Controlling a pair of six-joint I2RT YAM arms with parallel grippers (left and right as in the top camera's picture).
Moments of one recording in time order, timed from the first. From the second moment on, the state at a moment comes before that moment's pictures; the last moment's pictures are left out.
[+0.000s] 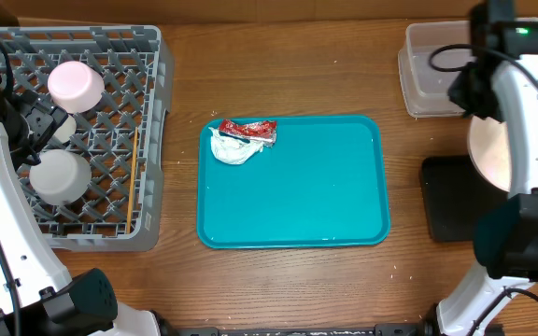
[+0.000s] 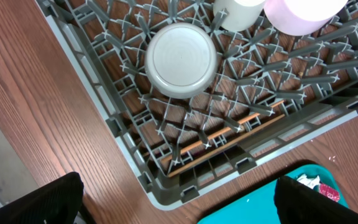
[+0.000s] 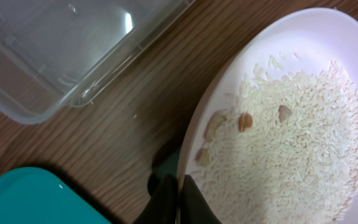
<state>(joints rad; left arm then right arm) 0.39 1.70 2.11 -1.69 -0.19 -0.67 -0.10 1.95 1.97 -1.41 0.28 0.59</state>
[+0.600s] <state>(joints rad) 0.39 1.70 2.11 -1.69 -0.19 -0.67 -0.33 1.95 1.97 -1.39 -0.18 0.56</state>
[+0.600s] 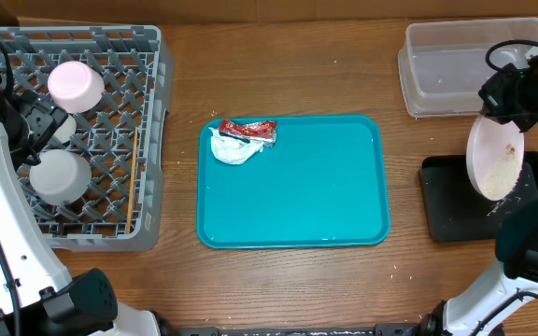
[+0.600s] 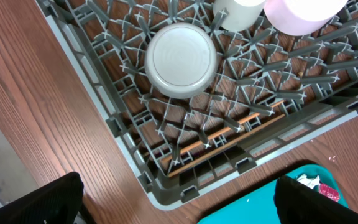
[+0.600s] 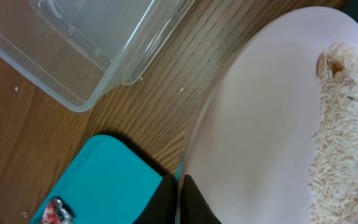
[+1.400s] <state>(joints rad) 0.39 1.70 2.11 -1.69 -0.19 -0.67 -0.58 1.95 1.90 -1.42 -0.58 0.40</state>
